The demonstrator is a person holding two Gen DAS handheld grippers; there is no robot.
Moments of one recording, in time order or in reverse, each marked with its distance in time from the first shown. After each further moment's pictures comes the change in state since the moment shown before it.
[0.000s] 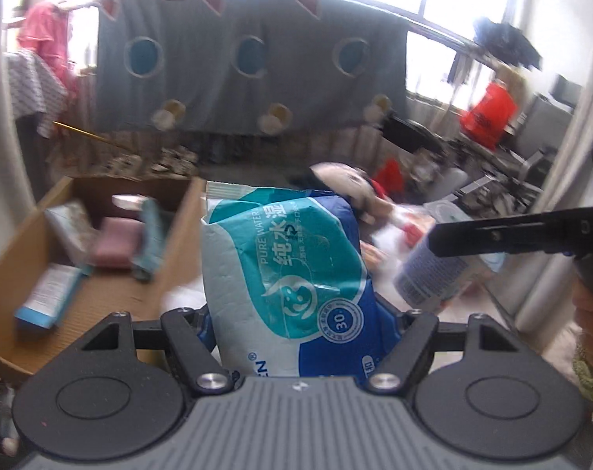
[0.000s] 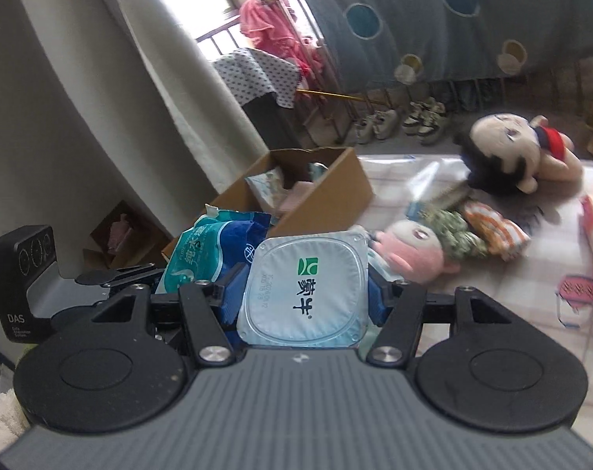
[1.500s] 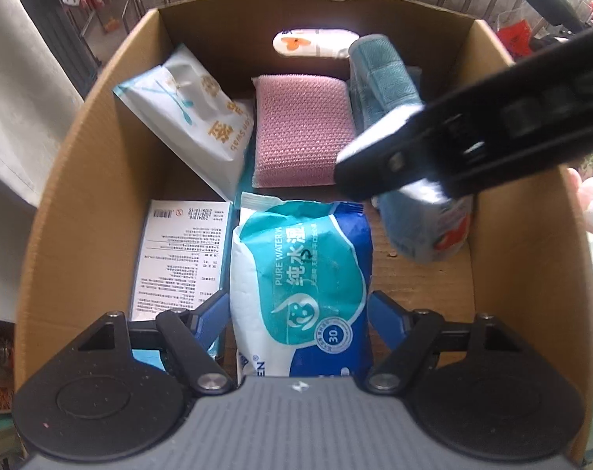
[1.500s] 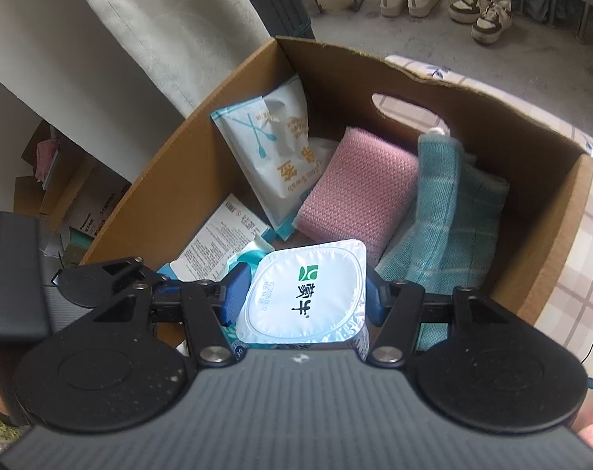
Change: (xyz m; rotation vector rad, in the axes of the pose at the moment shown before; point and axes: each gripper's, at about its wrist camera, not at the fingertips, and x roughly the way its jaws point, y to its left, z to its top) left arm 0.199 0.254 0.013 0.020 0.563 0.144; right arm 0.464 0.055 0.114 -0.029 0.513 -0.108
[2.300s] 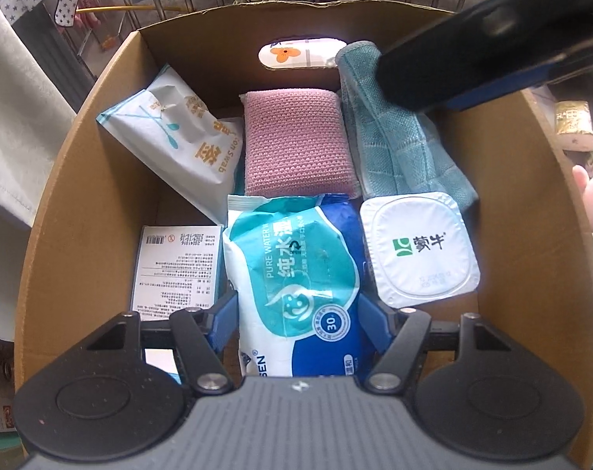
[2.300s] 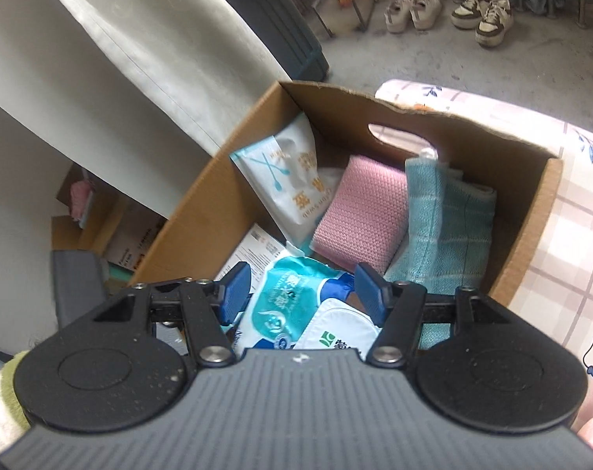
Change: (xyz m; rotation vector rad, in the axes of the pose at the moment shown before) left arm 0.008 -0.016 0.016 0.039 -0.007 0.050; right arm -0.051 -0.024 0.000 0.085 -0.099 0.133
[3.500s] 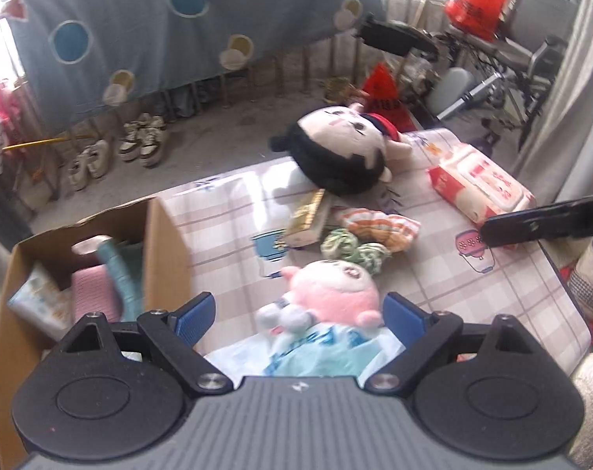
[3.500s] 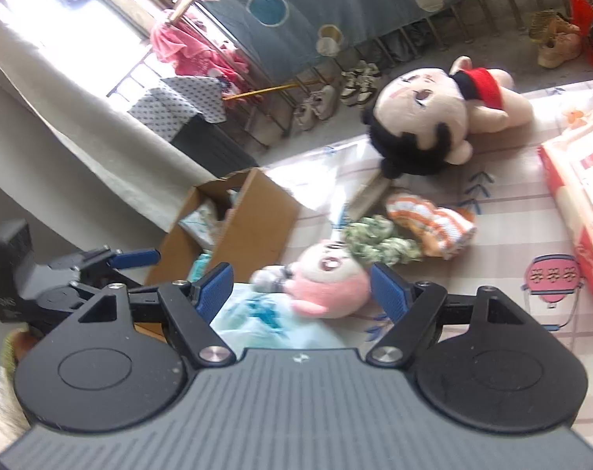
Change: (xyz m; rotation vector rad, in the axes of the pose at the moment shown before) left arm -0.143 -0.271 0.029 0.240 -0.257 -0.133; right arm -0.318 -0.204 -0.247 0.271 -0.375 -0.026
